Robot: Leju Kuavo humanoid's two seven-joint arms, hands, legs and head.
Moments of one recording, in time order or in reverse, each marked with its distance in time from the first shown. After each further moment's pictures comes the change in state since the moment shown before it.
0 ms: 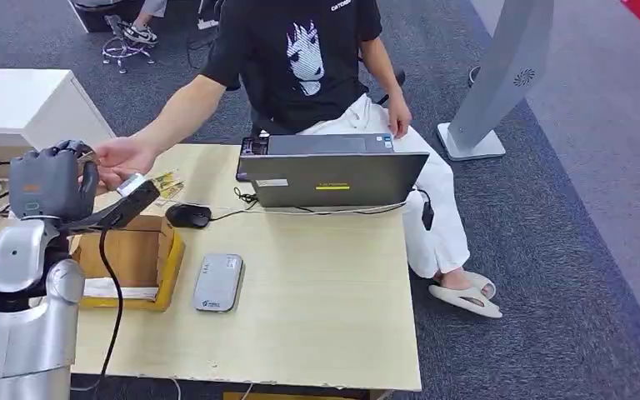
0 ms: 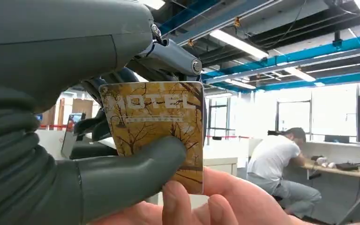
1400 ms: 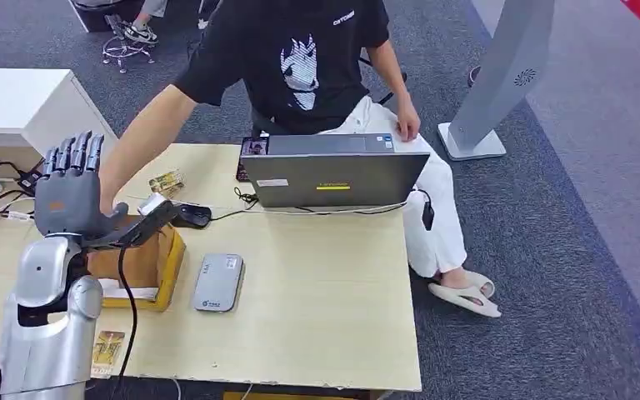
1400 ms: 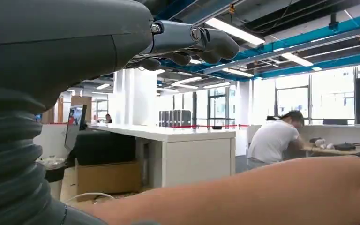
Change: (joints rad) left arm 0.072 -0.053 -0.011 0.000 -0.047 0.021 0.017; right arm -0.008 0.000 -0.030 -0.006 0.045 0.008 0.021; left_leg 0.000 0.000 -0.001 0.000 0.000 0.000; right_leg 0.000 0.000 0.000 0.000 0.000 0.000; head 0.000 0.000
